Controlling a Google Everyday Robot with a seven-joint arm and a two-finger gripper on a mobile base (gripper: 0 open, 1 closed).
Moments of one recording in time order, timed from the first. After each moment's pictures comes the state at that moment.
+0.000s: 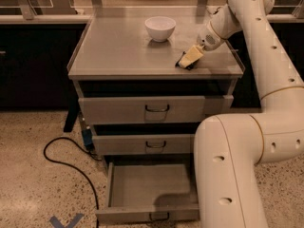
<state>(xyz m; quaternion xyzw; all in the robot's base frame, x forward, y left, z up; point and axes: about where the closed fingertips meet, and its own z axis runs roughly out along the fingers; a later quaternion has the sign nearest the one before) 0.789 -0.152 0.819 -0.50 0.81 0.15 0.26</state>
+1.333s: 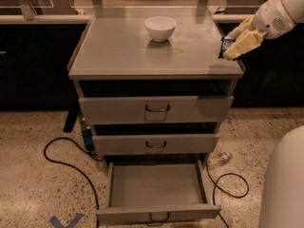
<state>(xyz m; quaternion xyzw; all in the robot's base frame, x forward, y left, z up) 0.672 -0.241 0.931 -0.55 0.76 0.14 0.32</state>
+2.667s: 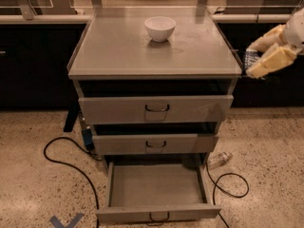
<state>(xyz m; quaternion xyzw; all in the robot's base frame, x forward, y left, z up) 0.578 -0.270 0.946 -0.56 0.75 0.10 0.32</state>
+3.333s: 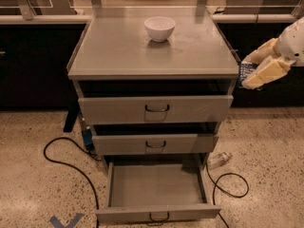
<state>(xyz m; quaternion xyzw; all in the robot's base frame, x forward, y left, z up) 0.566 -0.264 0.918 -0.57 0.76 0.12 0.30</state>
